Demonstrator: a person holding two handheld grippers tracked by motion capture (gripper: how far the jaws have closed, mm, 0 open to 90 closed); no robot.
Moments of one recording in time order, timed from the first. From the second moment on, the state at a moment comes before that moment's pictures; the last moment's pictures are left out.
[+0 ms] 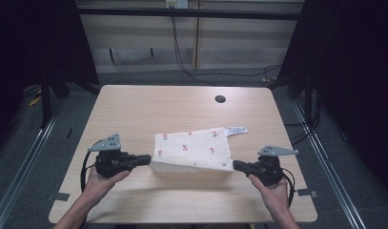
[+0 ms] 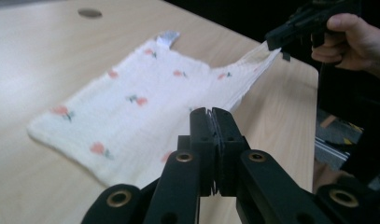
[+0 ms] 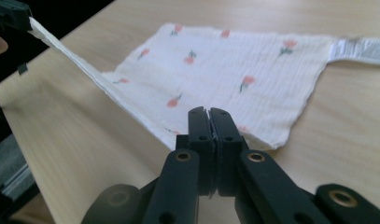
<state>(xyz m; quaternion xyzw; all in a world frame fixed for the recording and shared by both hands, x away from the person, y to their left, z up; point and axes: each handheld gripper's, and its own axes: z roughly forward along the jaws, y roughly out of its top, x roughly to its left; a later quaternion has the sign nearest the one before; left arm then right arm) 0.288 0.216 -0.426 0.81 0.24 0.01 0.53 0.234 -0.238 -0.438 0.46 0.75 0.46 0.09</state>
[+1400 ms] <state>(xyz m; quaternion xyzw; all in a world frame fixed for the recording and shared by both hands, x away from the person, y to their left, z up) 0.294 0.185 -0.491 0.87 0.27 -0.02 0.42 0.263 -0.188 -0.499 0.35 0.86 0.36 0.10</state>
